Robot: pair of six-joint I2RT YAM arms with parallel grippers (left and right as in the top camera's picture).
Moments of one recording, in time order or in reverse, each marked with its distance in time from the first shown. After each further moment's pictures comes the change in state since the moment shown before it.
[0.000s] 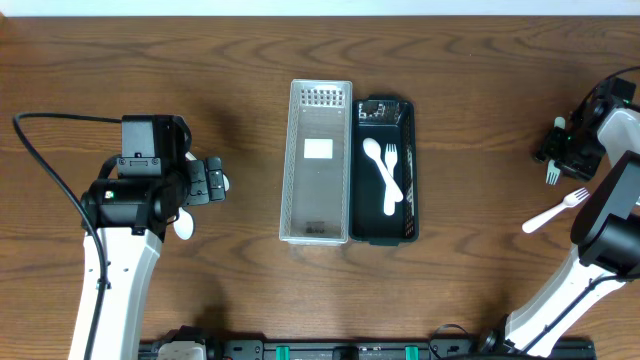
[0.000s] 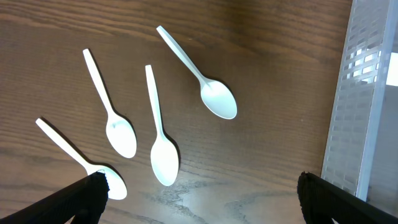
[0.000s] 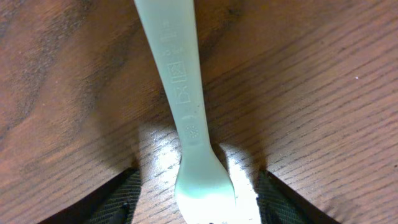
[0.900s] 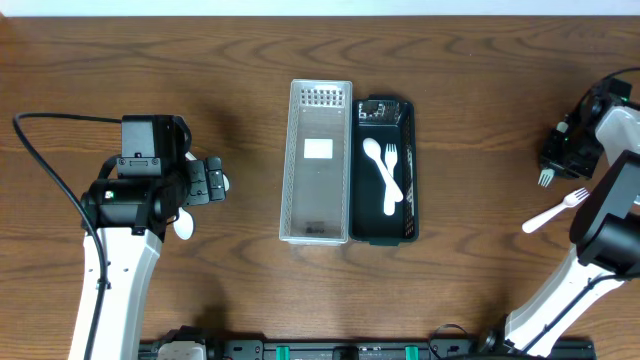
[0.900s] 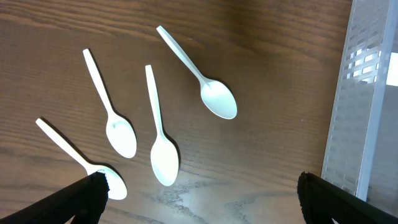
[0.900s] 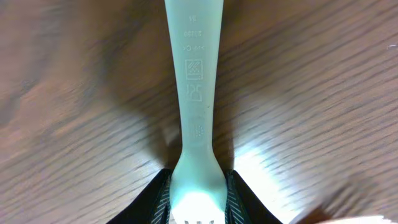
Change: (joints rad) left arm 0.000 0.000 0.000 0.000 0.000 0.000; right arm 0.021 -0.002 0.018 -0.076 -0.003 -0.001
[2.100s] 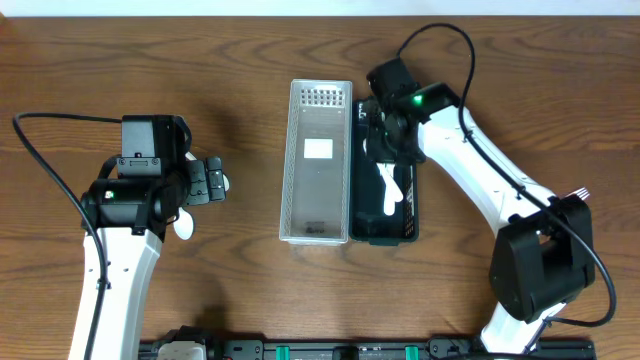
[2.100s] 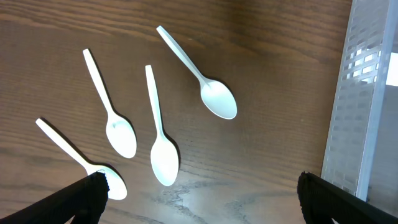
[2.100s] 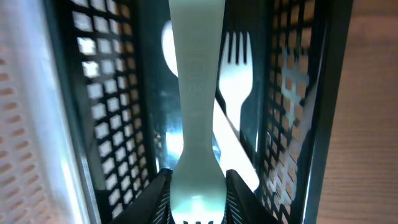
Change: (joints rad) left arm 0.000 0.000 0.000 0.000 0.000 0.000; right arm 0.879 -0.252 -0.023 -0.093 -0.002 0.490
